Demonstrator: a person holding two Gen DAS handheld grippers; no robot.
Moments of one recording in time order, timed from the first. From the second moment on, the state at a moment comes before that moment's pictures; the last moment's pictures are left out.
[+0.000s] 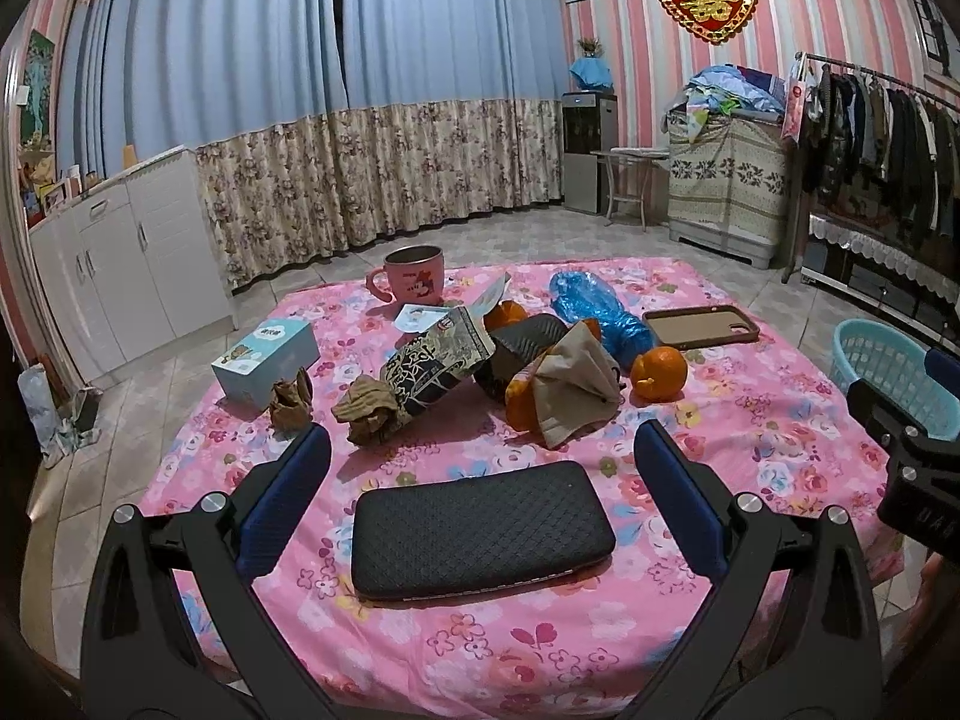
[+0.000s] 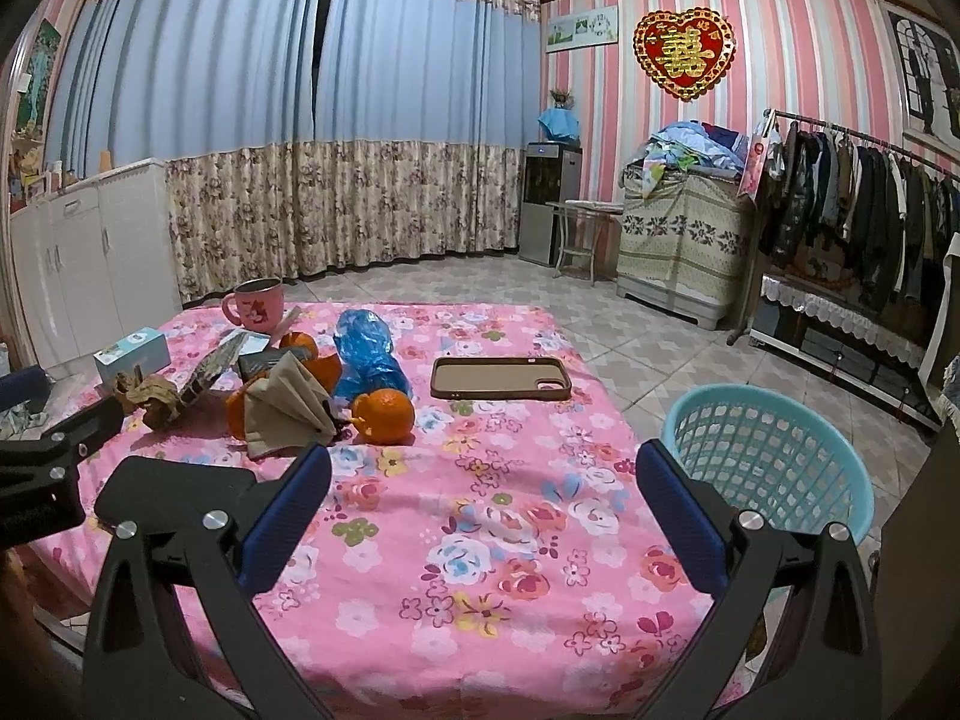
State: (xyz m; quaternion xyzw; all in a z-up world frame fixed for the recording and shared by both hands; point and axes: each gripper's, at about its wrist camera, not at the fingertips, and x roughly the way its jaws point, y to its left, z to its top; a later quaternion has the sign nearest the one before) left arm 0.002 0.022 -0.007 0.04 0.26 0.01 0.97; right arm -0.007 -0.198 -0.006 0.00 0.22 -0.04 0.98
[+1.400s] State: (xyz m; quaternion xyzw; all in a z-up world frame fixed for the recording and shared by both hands) left arm 0.157 0.129 -0.084 0.00 0.39 -0.04 0.92; right arm 0.107 -0.147 -0.041 -0.04 0.30 -0.01 0.95
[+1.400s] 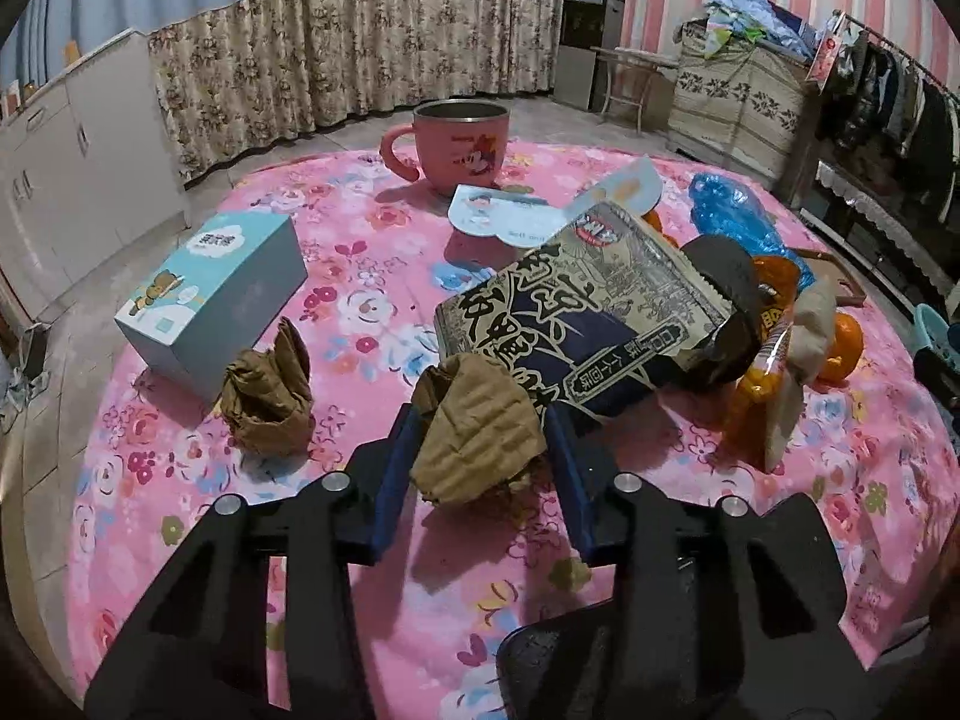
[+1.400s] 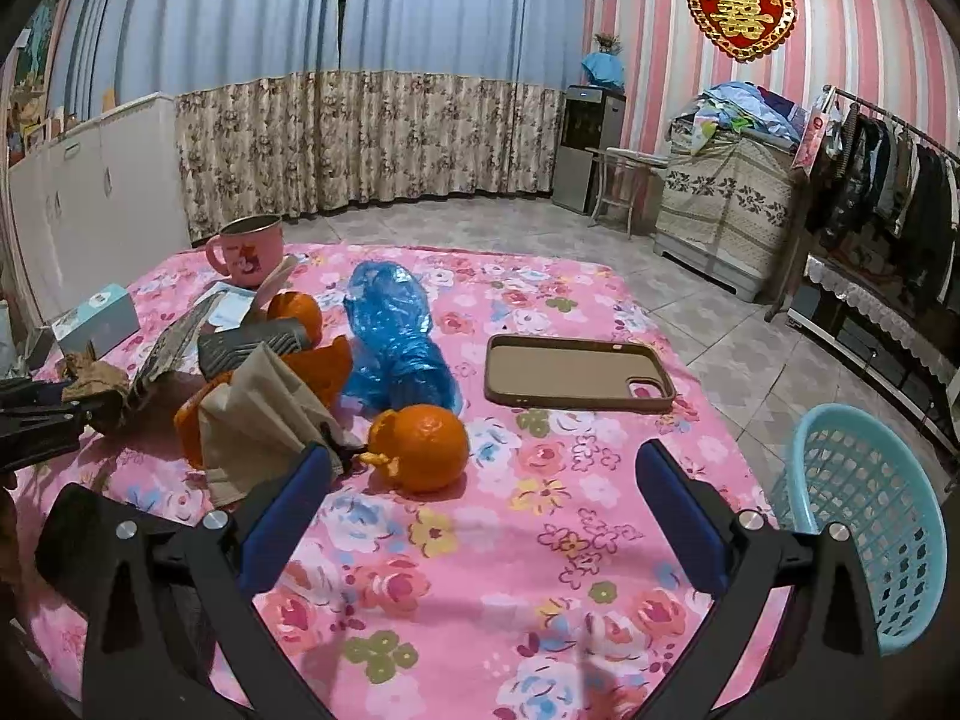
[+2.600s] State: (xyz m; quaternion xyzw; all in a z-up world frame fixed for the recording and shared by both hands) left arm 0.091 0.144 -0.022 0.02 0.32 -0.02 0.95; right arm 0.122 -0.116 -0.023 -0.04 0.33 0.12 0.94
